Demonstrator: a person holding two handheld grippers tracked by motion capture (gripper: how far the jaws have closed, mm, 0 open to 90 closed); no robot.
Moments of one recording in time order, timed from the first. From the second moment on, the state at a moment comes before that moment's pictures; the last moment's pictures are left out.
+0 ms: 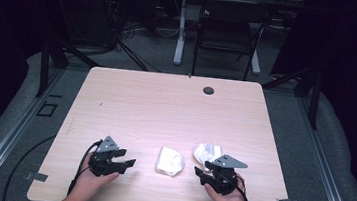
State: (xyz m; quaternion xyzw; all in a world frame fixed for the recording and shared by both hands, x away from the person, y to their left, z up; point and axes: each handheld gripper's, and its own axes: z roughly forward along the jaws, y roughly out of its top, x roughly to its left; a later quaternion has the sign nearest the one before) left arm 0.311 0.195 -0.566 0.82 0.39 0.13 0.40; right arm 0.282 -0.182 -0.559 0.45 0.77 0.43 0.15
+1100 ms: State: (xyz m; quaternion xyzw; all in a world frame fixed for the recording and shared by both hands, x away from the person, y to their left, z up) left arm 0.318 0.123 -0.558 0.84 0.35 0.11 0.40; right arm 0.283 -0.179 -0.559 0.44 0.78 0.41 0.17
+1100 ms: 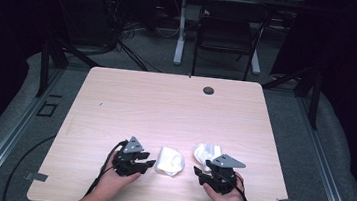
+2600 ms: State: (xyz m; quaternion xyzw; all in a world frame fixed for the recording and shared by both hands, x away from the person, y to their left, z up) left arm 0.300 0.111 -0.565 0.86 0.33 0.10 0.37; right arm 0.286 -0.182 -0.560 0.45 0.77 0.42 0.16
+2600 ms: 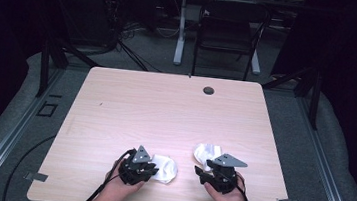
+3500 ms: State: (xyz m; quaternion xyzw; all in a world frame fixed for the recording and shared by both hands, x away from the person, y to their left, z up) left arm 0.306 0.073 -0.562 0.87 0.32 0.09 0.37; right arm 0.286 -0.182 -0.560 0.45 0.77 0.42 0.16
